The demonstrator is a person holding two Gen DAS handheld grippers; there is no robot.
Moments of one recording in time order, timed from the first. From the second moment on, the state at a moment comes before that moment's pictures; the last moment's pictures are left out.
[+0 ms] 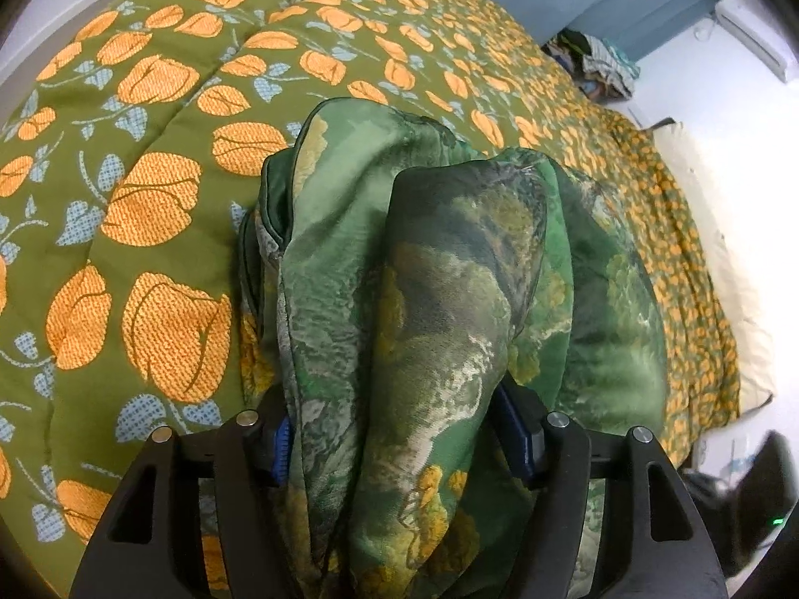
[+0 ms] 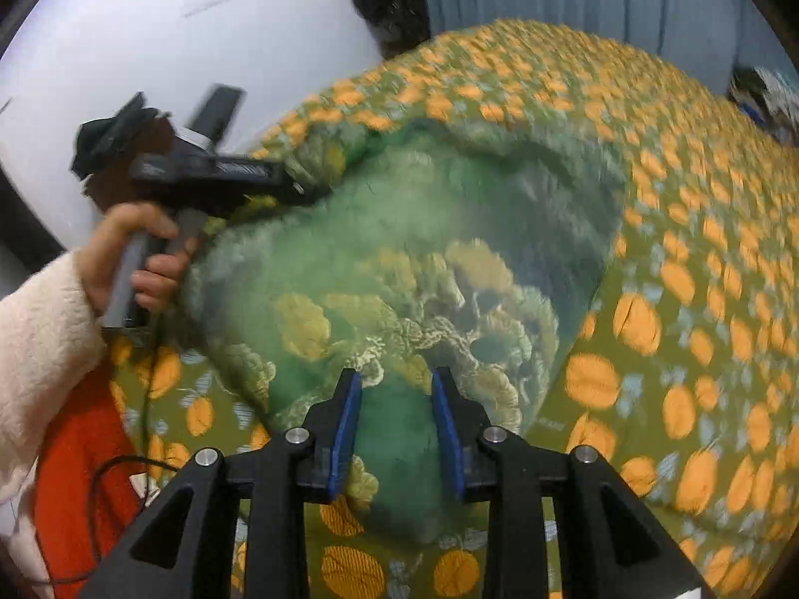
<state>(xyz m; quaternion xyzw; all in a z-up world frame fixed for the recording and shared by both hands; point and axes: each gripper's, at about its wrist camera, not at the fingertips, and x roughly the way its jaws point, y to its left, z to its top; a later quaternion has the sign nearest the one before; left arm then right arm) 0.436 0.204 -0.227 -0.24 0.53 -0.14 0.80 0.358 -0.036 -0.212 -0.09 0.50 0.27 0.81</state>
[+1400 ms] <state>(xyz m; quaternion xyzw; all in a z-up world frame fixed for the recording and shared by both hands) 0.424 0.198 -0.200 -0.19 0.52 -0.06 0.83 0.315 -0.039 -0.138 -0.21 0.42 0.12 0.87</state>
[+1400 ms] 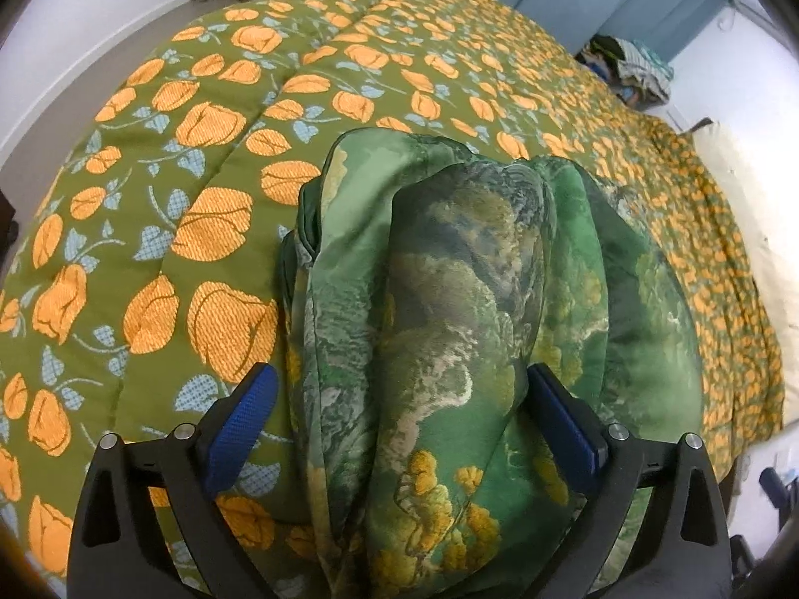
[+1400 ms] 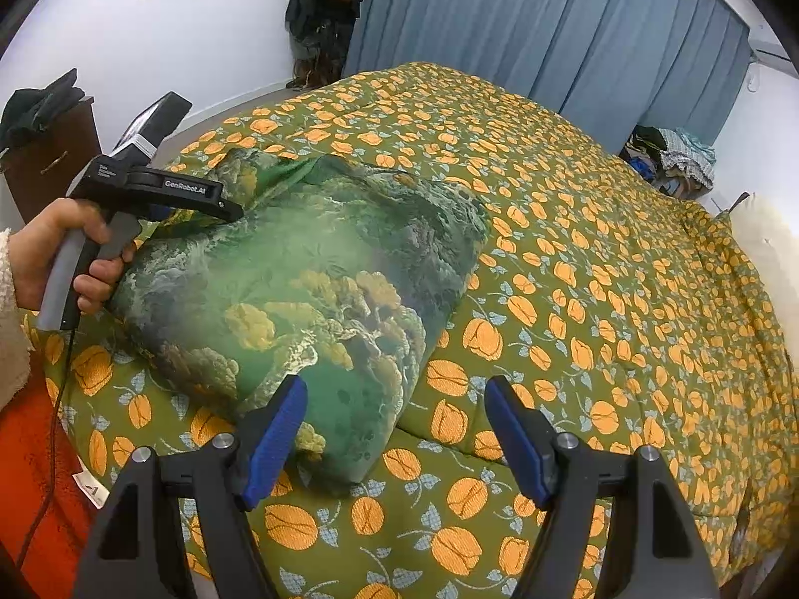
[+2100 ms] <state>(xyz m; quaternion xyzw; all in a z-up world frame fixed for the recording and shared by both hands) 0.401 0.177 -0.167 -0.09 0.48 0.00 0.87 0.316 -0.054 -0.139 -0.24 0.40 0.06 0.88</state>
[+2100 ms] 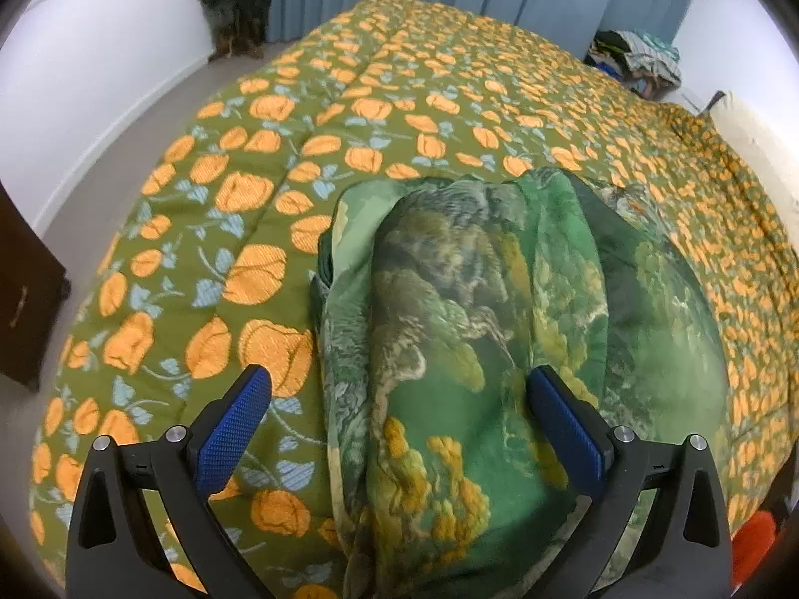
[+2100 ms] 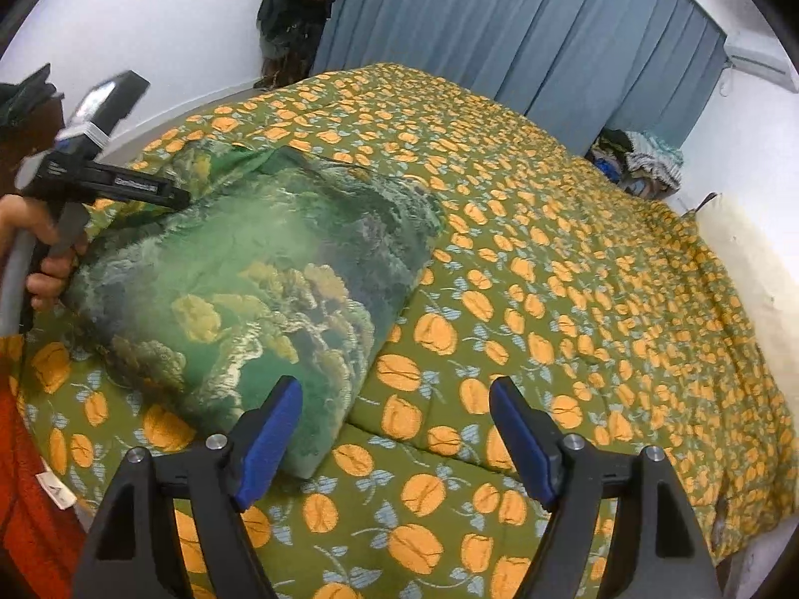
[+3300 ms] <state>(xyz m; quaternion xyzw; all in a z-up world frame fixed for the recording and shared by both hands) 0.295 0.205 -0.117 -0.07 0.44 0.01 0.90 0.301 -0.081 -0.116 -0.20 0.32 0.06 0.92</state>
